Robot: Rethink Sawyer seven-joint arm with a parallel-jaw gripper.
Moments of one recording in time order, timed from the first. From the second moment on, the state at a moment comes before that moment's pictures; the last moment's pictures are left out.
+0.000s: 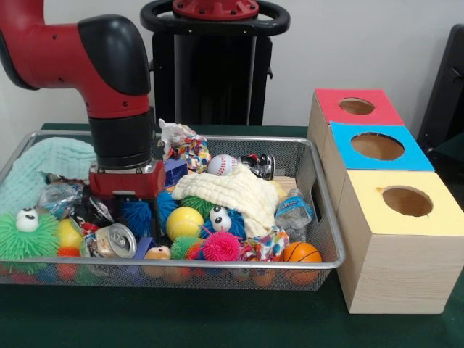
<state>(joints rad) -0.78 -0.42 0.32 1.66 -0.37 0.19 1.67</state>
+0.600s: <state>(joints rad) -0.77 -0.54 0.33 1.63 -0.35 0.42 1.67</state>
